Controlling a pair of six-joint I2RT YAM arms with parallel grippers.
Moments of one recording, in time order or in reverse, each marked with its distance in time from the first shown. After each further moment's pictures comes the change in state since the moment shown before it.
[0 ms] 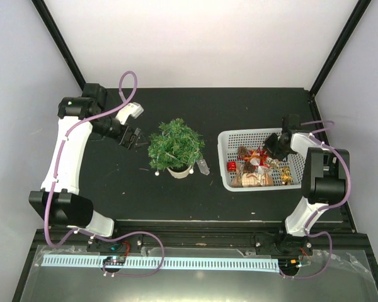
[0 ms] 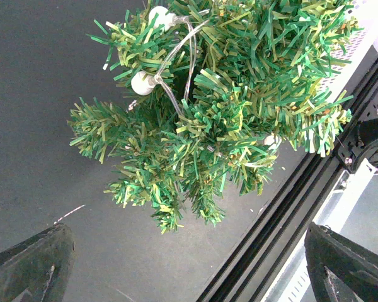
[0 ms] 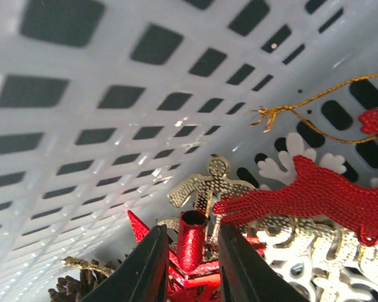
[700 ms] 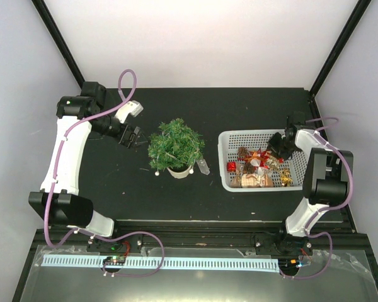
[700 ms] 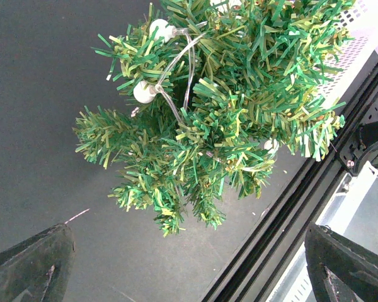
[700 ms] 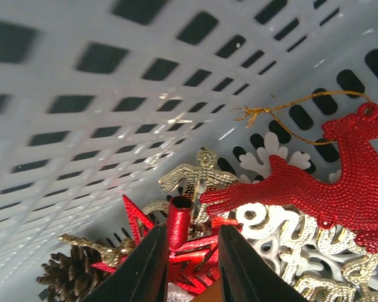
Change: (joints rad) left arm 0.000 0.001 0.023 -0.002 -0.001 0.000; right arm -0.039 -0.018 0.065 -0.143 -0.004 -0.086
